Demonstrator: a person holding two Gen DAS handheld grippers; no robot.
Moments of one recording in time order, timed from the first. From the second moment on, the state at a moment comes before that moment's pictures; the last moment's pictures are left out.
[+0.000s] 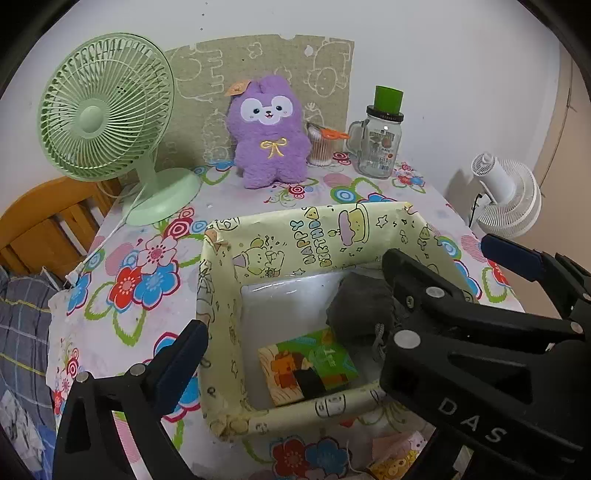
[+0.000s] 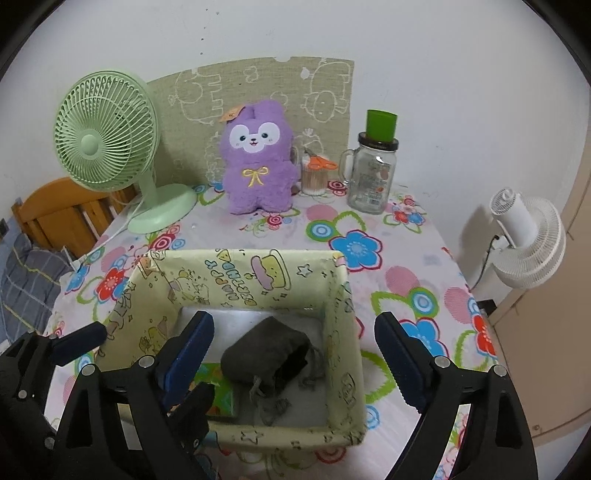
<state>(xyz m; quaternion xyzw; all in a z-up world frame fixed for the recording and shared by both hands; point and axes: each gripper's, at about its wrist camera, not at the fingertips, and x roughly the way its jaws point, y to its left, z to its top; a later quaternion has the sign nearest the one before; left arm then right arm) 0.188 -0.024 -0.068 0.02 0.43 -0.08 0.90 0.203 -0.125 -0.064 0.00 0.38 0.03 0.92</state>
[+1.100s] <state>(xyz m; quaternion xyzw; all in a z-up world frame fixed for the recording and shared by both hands) 0.106 -0.032 -0.041 0.04 0.38 -0.06 0.92 0.113 -0.129 -0.040 0.00 0.35 0.04 0.94</state>
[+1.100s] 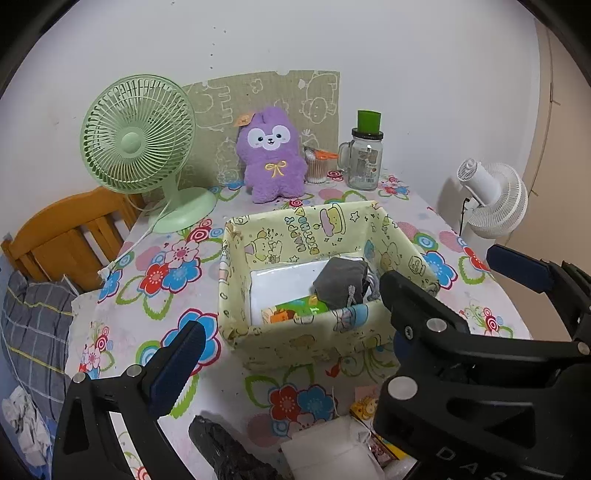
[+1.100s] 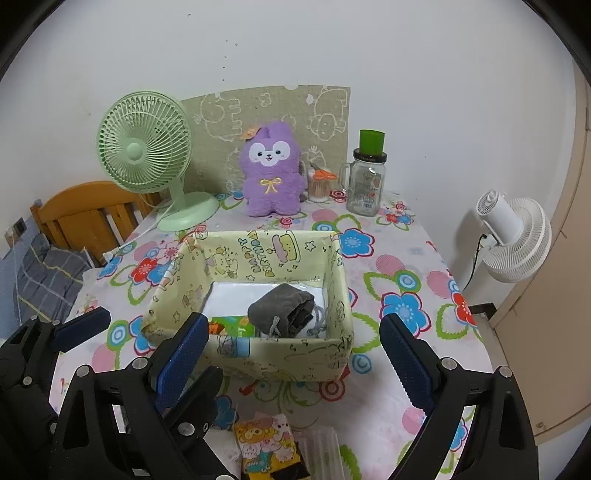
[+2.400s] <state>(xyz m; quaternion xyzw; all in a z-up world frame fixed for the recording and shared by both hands) 0.035 -0.019 -0.070 0.01 0.39 -0.04 0.92 0.037 -0.134 -0.065 0.00 0.34 0.07 0.94</state>
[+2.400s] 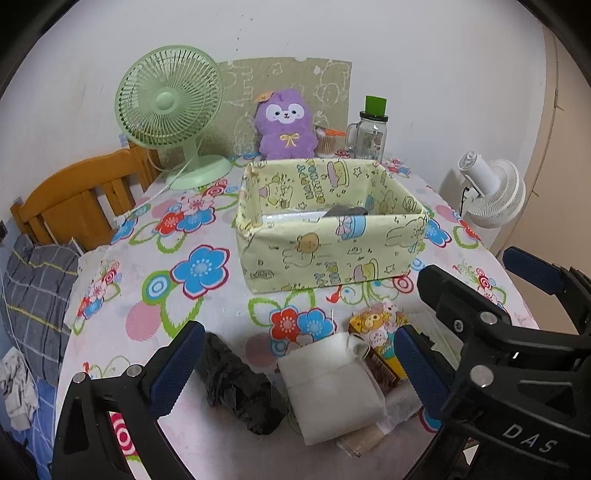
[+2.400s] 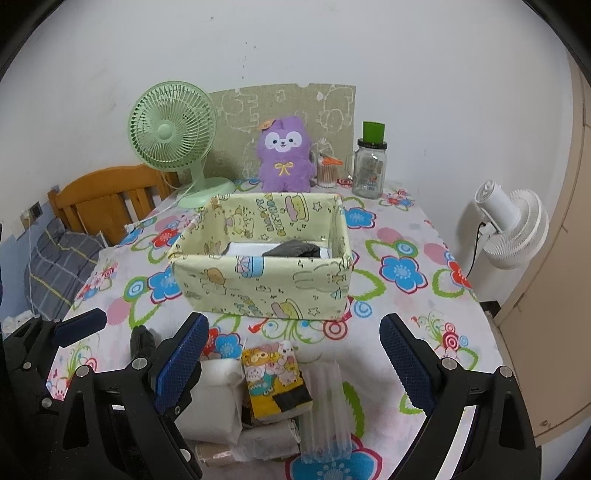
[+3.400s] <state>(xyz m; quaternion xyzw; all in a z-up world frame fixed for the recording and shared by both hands) 0.041 -0.033 -0.124 0.01 0.43 -0.06 0.90 0.050 -0.139 -0.124 0.00 0.40 0.07 0.91</state>
